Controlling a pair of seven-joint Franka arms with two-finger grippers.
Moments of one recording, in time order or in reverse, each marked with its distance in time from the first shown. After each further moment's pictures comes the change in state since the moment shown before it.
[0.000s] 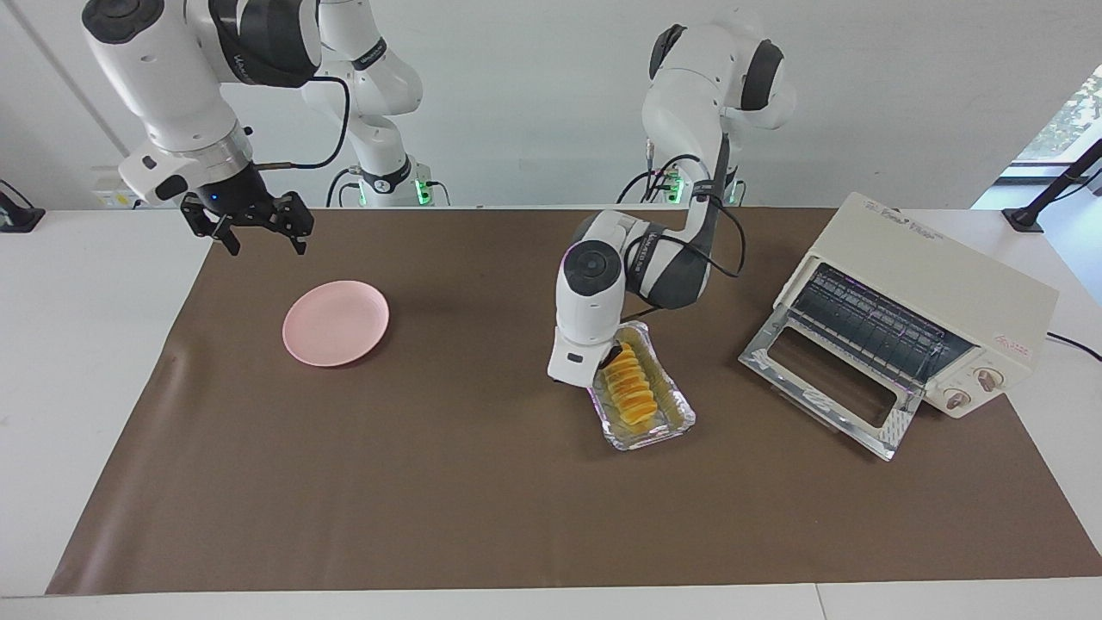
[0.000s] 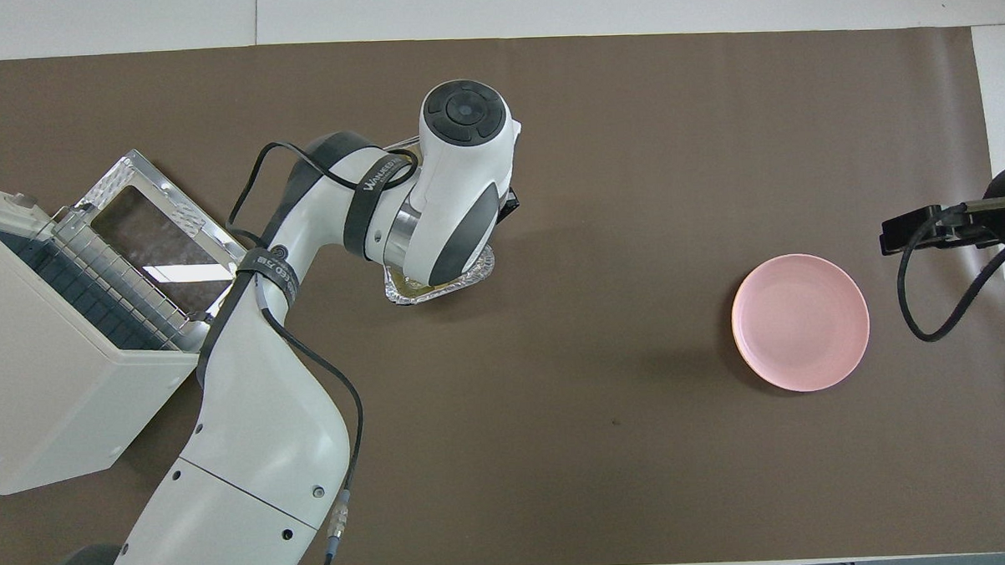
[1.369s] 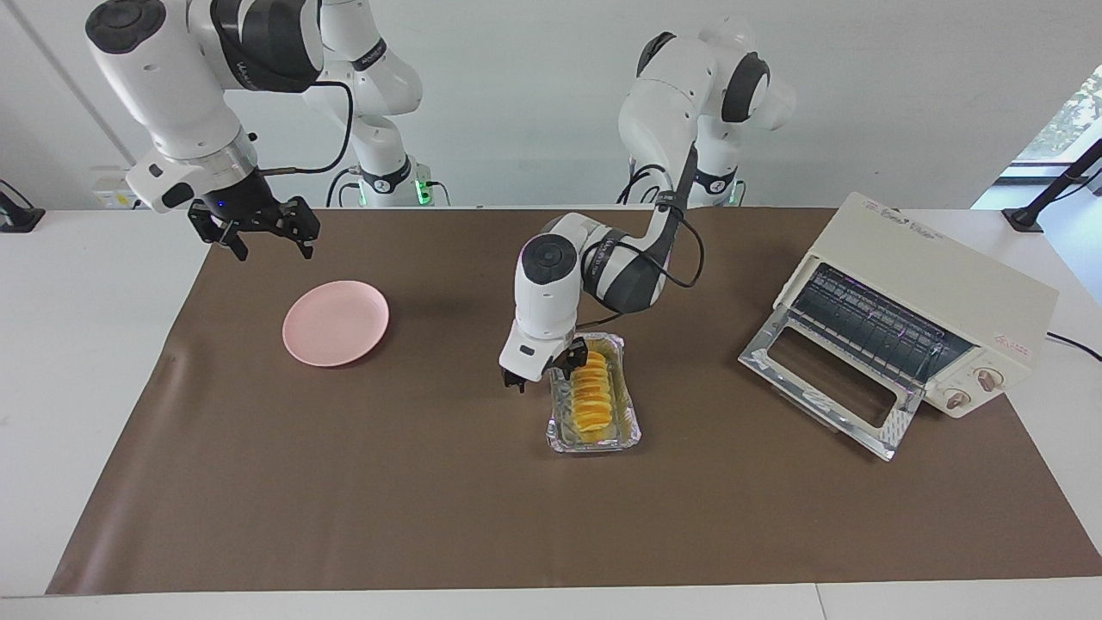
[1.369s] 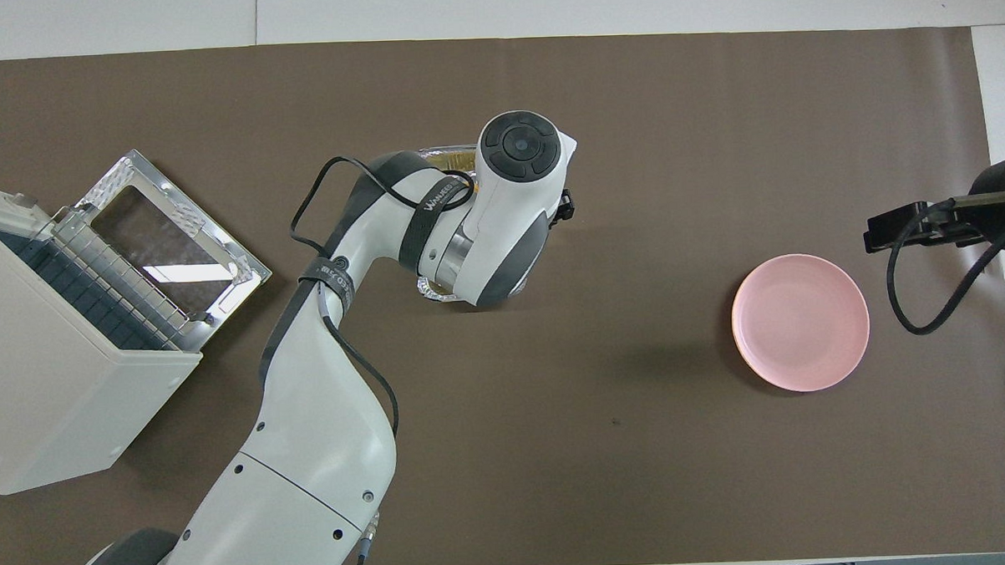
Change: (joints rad) left arm -0.048 0.082 -0.094 0.039 0.012 0.167 0.041; right arm 0.001 0.012 0.006 0.000 0.003 0.010 0.000
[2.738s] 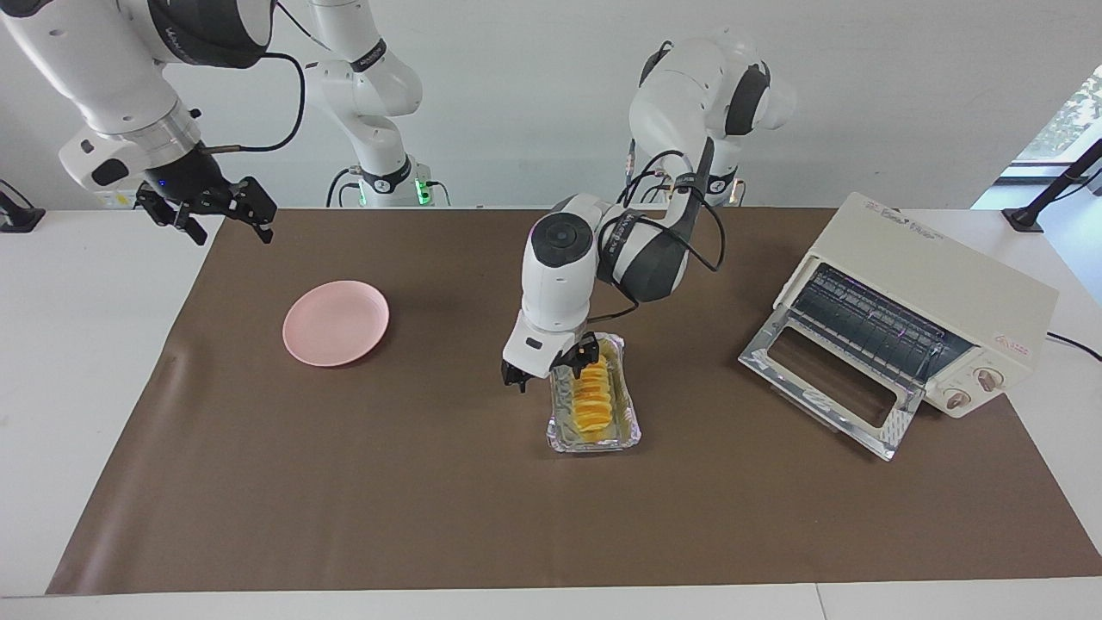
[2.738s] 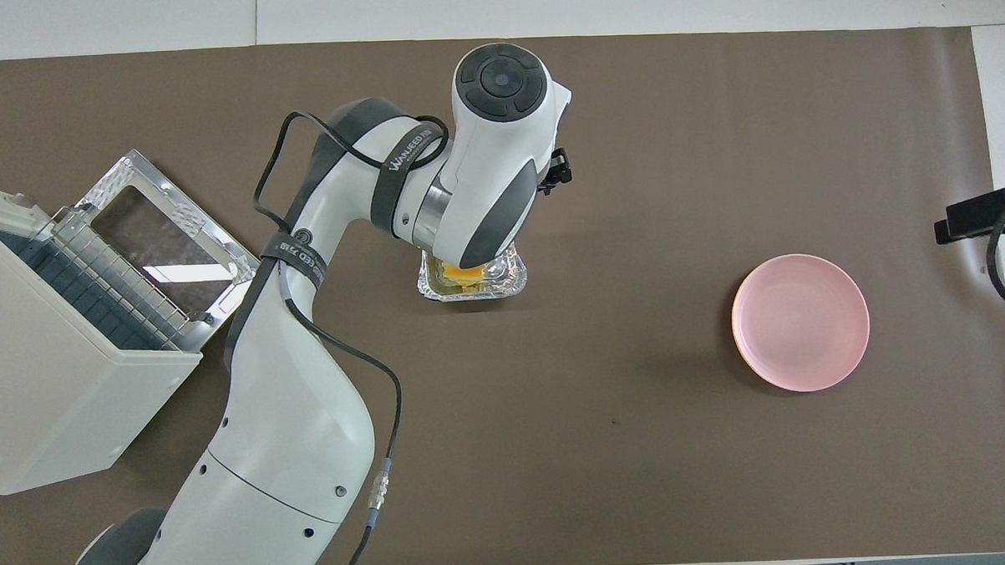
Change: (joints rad) left arm 0.046 0.059 -0.001 0.252 0.003 -0.175 0.046; right arm -0.072 0.018 -0.030 0.078 0.054 -0.094 -0.090
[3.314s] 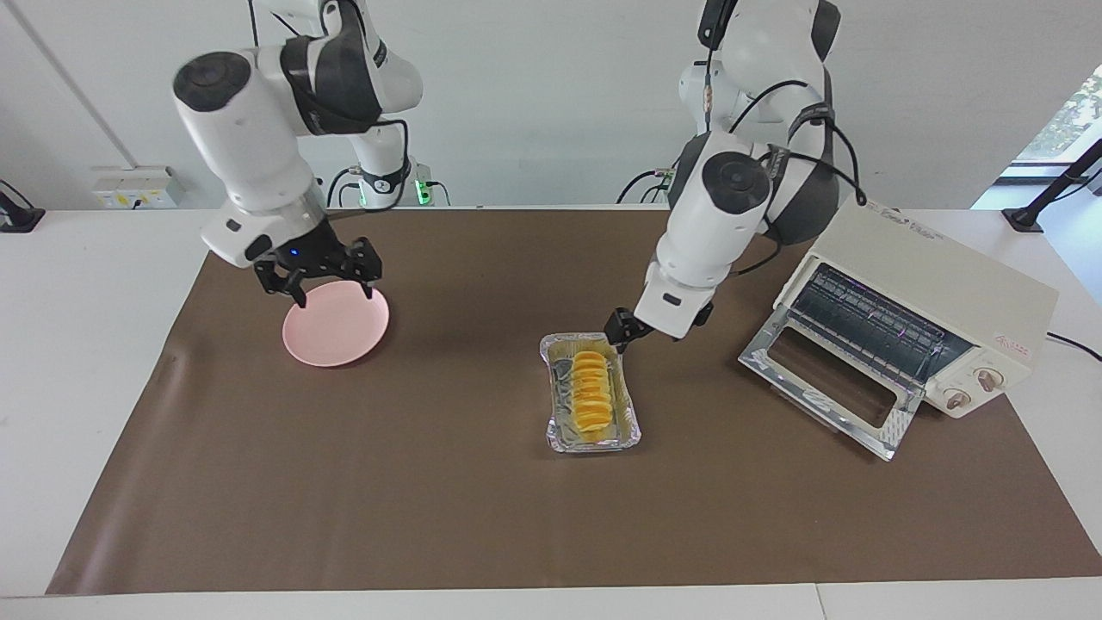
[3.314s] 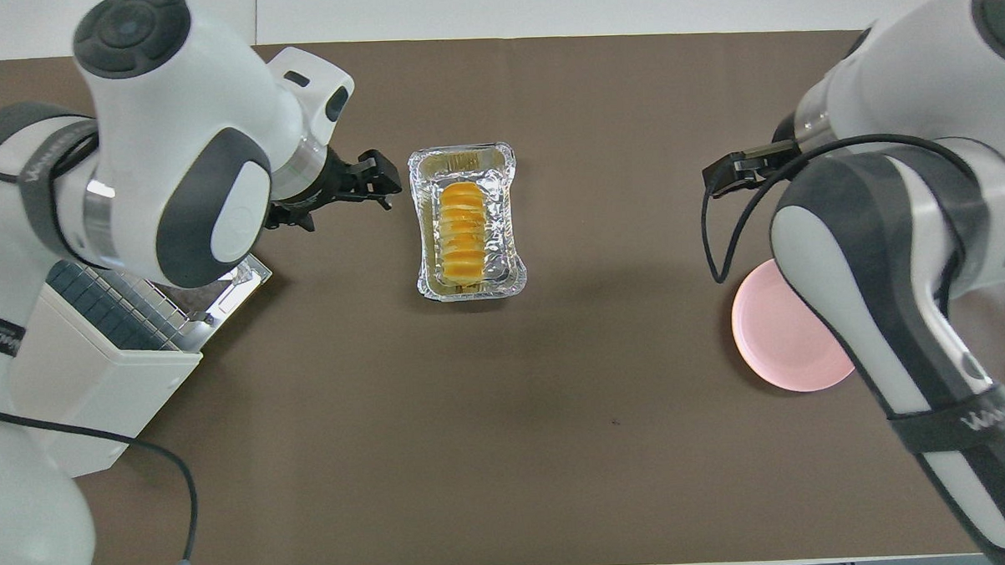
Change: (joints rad) left arm 0.221 -0.235 -0.114 -0.208 0.001 -0.050 0.116; right arm 0.167 0.090 -0.001 0.053 0.000 0.067 0.068
